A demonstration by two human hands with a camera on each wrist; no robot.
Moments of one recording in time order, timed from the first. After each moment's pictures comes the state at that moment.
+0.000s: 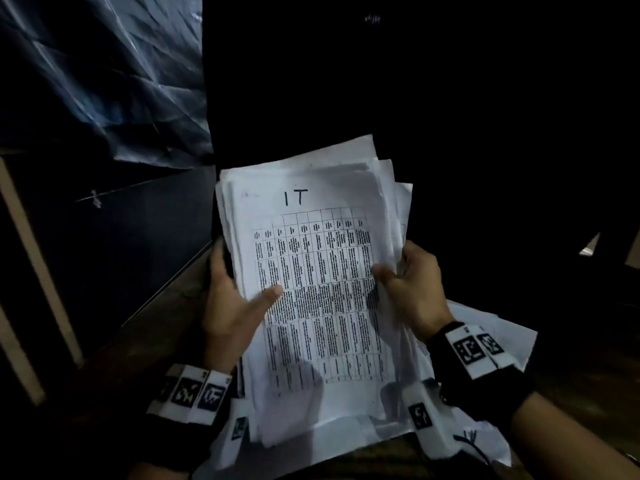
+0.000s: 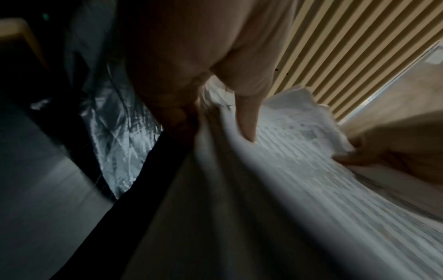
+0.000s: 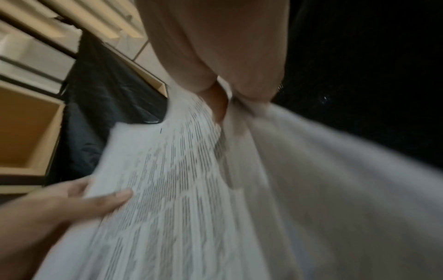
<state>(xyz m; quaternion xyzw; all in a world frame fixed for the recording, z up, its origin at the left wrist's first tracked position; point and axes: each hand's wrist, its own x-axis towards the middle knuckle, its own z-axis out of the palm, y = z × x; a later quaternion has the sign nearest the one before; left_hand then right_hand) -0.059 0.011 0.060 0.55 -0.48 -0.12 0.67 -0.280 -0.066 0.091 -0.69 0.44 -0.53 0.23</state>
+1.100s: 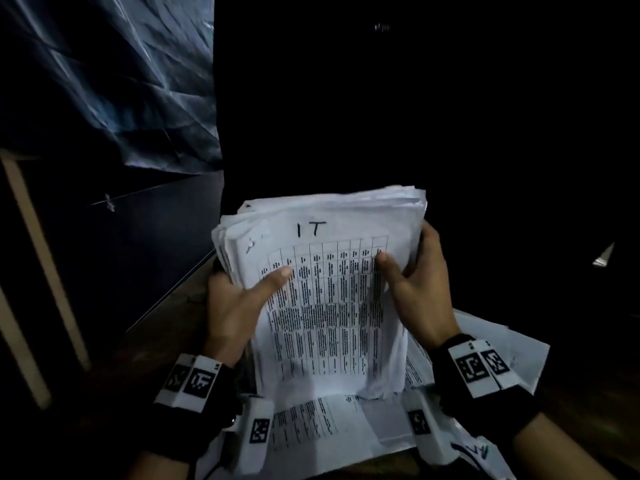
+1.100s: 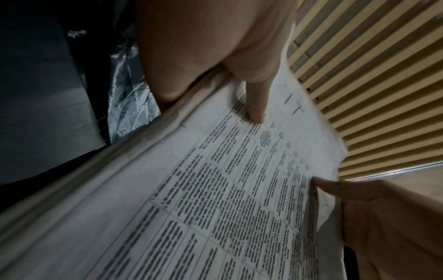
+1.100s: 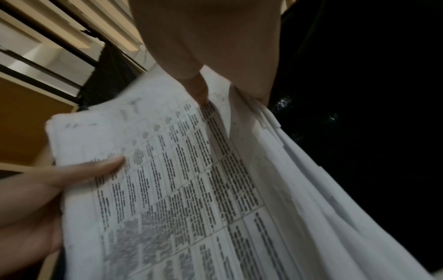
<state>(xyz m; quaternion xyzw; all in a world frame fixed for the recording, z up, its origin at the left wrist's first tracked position) -0.063 0.013 0.083 0.48 -0.44 -0.20 0.73 -0.271 -0.054 0.104 -0.69 0.31 -0.62 0.22</state>
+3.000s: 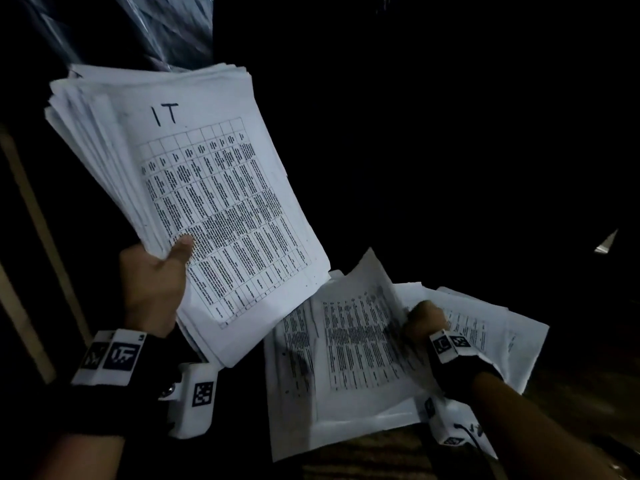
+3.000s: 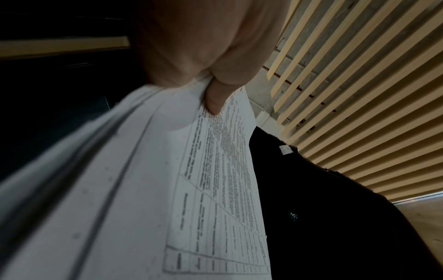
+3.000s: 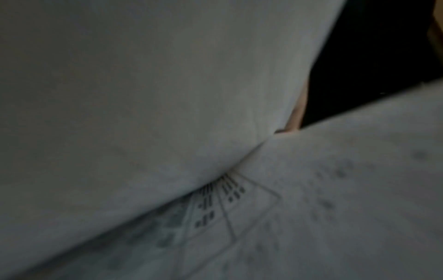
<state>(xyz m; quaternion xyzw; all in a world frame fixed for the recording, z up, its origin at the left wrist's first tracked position) 0.017 0.031 0.083 0.57 -0.35 -0.02 0.74 -0.304 -0.131 -0.008 -0.69 0.68 -0.18 0.17</state>
